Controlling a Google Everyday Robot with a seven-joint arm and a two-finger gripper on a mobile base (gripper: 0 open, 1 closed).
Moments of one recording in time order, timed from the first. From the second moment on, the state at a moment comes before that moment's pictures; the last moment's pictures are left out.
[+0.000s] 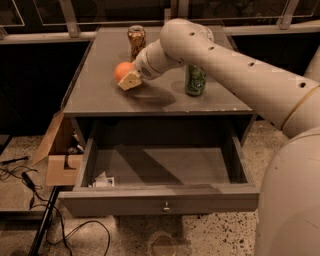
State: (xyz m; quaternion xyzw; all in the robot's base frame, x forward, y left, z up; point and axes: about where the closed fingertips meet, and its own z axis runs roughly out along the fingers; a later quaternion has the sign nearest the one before) arm 0.749 0.072 0.853 -0.51 0.74 0.12 0.42
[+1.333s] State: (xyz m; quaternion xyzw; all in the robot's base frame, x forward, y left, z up) arm 0.615 0.009 0.909 -0.57 0.68 0.23 0.39
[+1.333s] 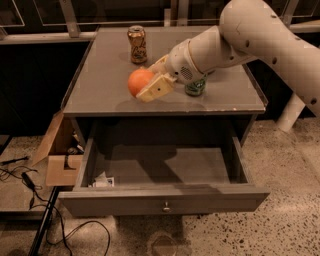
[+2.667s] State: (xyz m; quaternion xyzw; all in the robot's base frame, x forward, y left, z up) arm 0.530 -0.047 0.822 -0.57 0.70 0.23 0.36
